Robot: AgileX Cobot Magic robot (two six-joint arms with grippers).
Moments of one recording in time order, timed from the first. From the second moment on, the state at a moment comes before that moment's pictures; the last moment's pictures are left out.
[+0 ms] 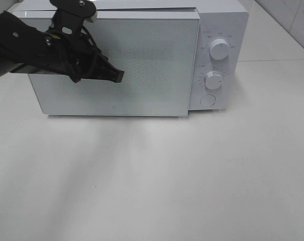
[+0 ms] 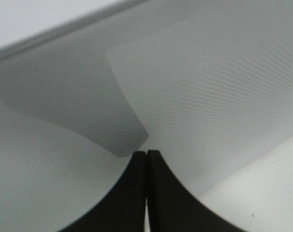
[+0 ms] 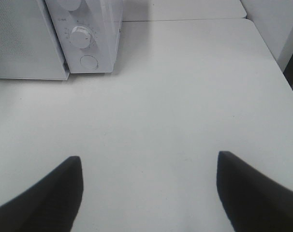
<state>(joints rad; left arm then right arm) -0.56 1.80 -1.05 -0.68 -0.14 0.78 0.03 0.00 -0.50 -0.01 1.01 -0.03</state>
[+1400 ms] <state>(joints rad) -0.65 2.07 -1.49 -0.59 0.36 0.76 0.03 0.00 -0.50 -0.01 1.01 -0.03</state>
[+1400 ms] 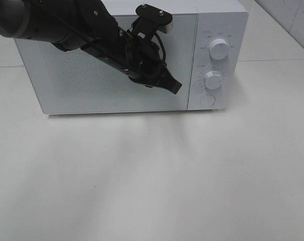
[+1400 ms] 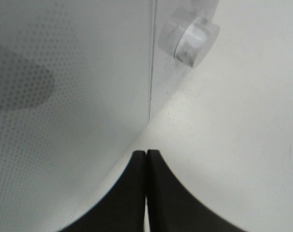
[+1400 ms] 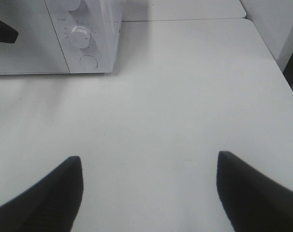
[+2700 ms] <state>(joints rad) -0.35 1.58 -1.34 -0.07 1.21 0.05 0.03 0.00 -0.50 -0.01 1.01 -0.03</state>
